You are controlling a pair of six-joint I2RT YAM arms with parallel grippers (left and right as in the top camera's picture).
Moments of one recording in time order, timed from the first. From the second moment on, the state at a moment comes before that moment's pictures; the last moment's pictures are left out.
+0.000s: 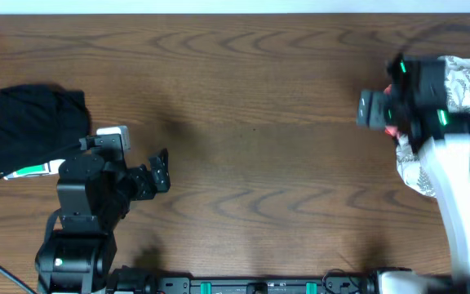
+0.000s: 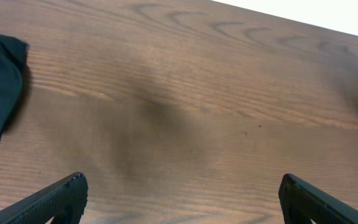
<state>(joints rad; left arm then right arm) -0.05 0.71 0.84 -0.78 0.13 -0.22 0.04 1.45 1.30 -0.83 0.14 0.10</state>
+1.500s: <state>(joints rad) -0.05 0.88 0.84 -0.75 0.13 -0.22 -0.11 2.09 1.56 -0.63 0.28 0.09</state>
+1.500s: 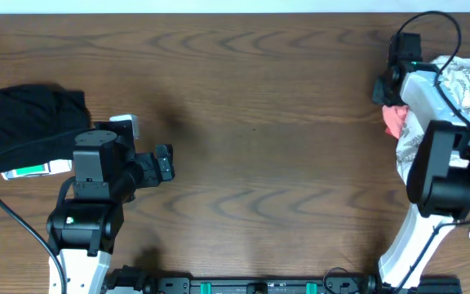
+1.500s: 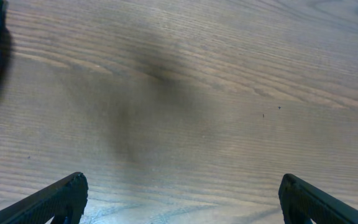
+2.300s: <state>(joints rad) -0.05 0.89 0.84 -0.75 0.13 -0.22 -0.57 1.39 1.66 -0.87 0.33 0.17</state>
